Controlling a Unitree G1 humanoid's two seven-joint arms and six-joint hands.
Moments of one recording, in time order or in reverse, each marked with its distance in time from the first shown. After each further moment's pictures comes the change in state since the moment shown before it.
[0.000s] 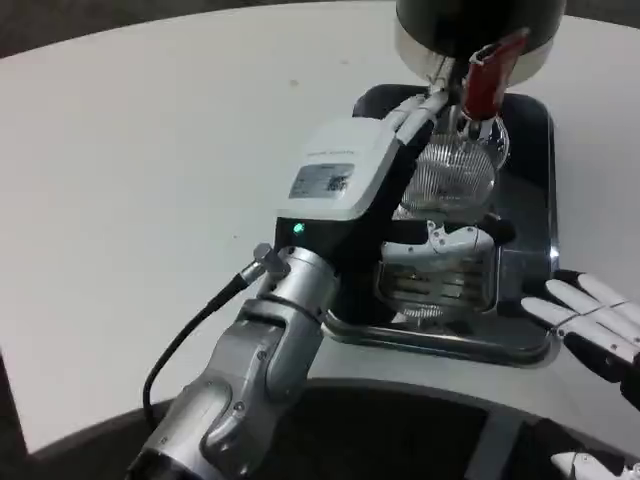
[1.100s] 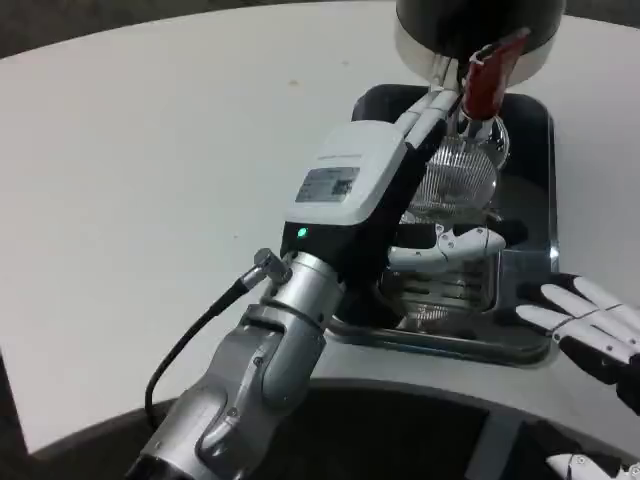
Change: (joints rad) left arm 0.016 -0.005 0.015 0.002 -0.052 -0.088 0.001; right arm -0.004 0.000 0.013 0.006 0.000 0.000 0.000
